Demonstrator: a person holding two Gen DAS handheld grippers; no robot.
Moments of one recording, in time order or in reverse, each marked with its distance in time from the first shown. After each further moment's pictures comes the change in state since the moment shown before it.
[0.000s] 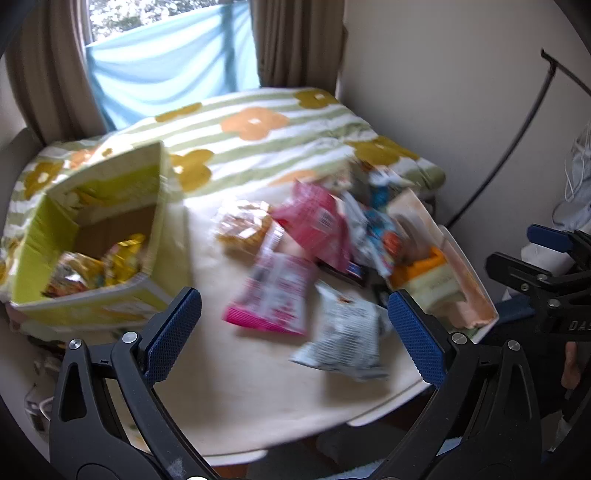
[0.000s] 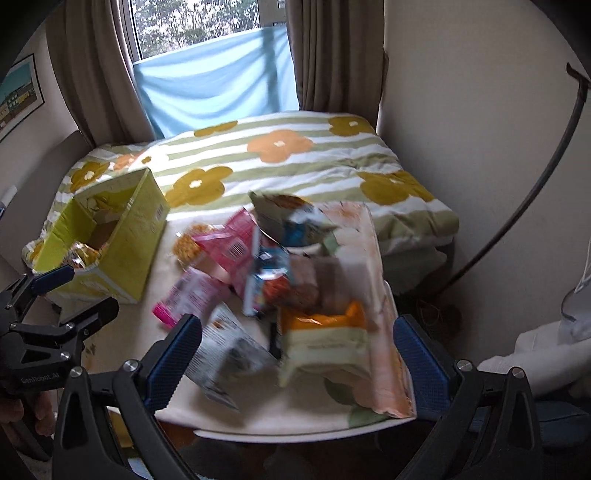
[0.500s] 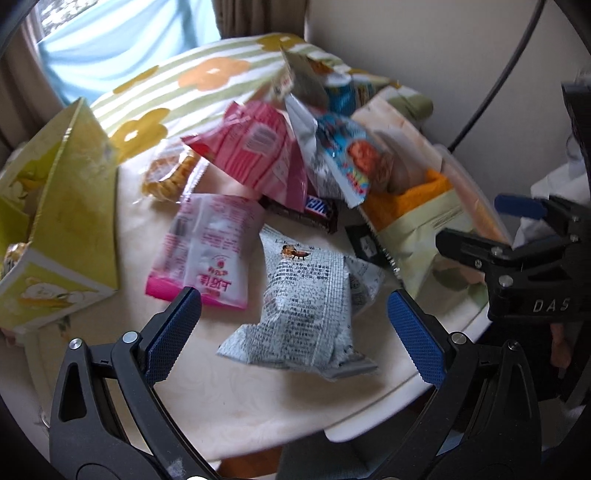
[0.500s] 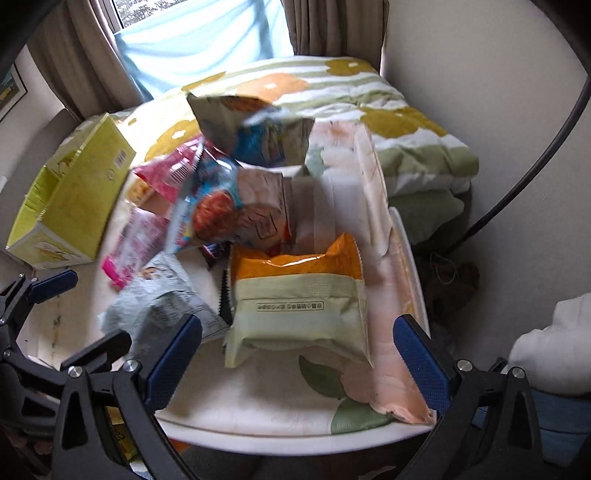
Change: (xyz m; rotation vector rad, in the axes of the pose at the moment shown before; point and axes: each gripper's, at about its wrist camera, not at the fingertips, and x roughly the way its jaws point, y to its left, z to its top) left arm 0.094 -0.045 -0.034 0.122 0.191 -0.031; right arm 0.105 -0.032 -0.035 0.036 0.168 0.041
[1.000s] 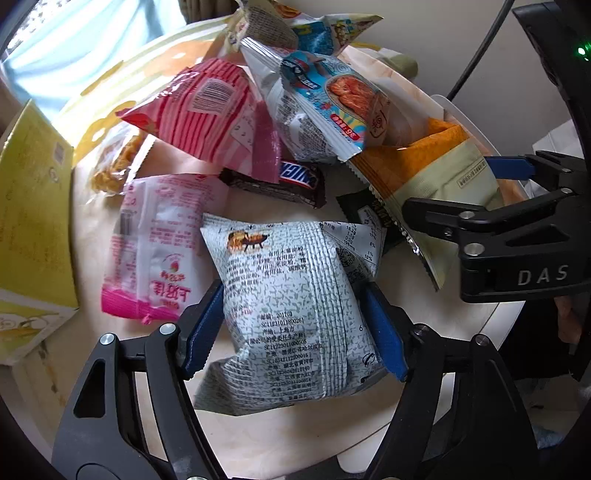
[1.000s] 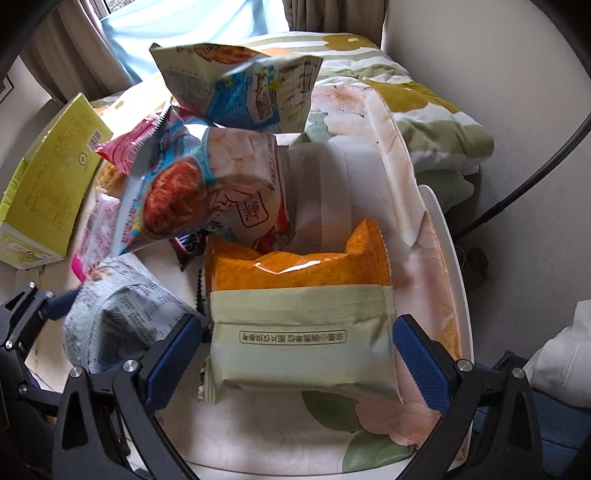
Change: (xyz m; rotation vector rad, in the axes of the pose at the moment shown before) left arm 0.052 -0.010 -0.003 0.098 0.079 -0.055; right arm 0.046 0.001 0.006 0.003 0.079 -0.019
